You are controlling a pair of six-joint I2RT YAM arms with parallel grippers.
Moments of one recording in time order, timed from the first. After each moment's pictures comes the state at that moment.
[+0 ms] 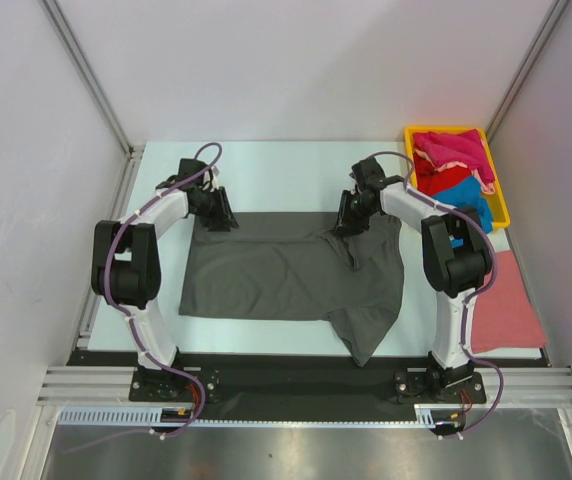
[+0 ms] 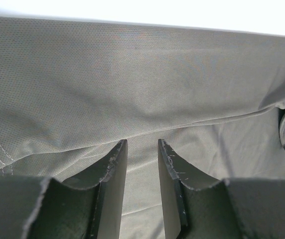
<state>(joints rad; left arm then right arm) -0.11 1.88 1.33 -0.52 0.32 -0.36 0.34 2.04 1.51 -0.57 -0.28 0.52</state>
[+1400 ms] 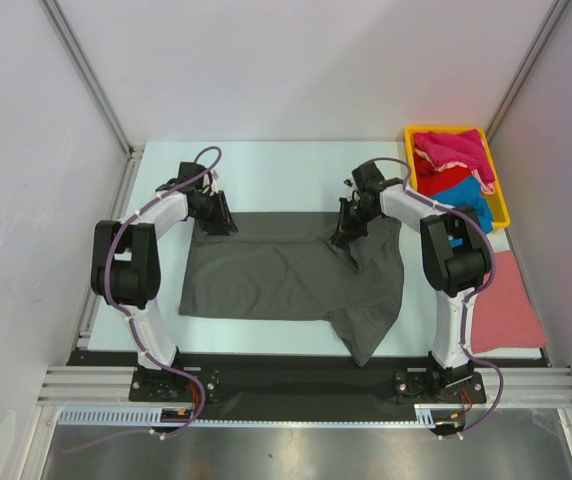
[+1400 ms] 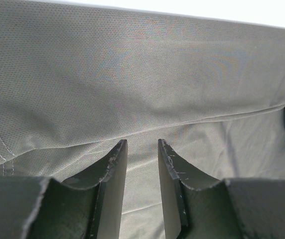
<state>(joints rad) -0.10 1.88 1.30 -0.52 0.32 -0.36 0.35 2.05 1.49 -0.60 -0.40 0.44</state>
